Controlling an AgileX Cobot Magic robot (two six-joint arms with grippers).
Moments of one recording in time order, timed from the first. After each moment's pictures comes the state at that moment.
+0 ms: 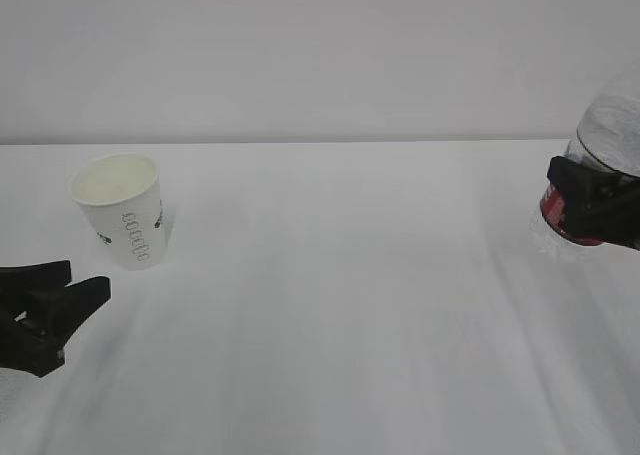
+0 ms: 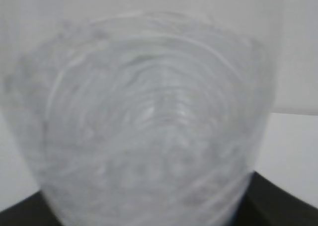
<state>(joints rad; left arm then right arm) -0.02 1.68 -0.16 0.53 -1.14 -0.21 0.05 1.57 -0.35 -0.19 -0.95 0.11</state>
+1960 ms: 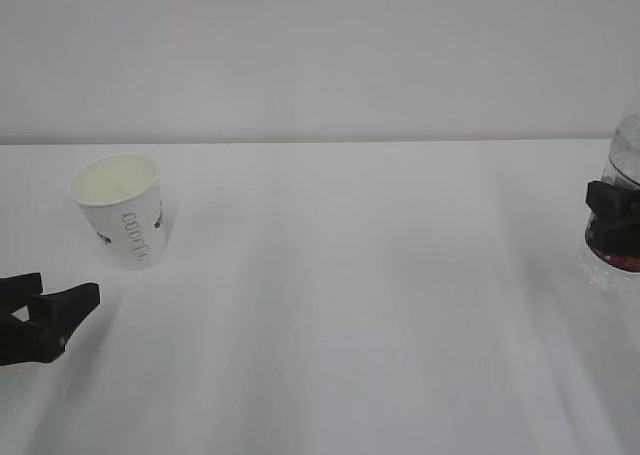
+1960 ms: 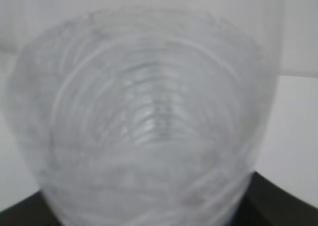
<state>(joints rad) -0.02 1.79 -0.17 0.34 -1.15 -0.18 0.05 1.43 -0.35 -0.01 -0.65 -0.06</state>
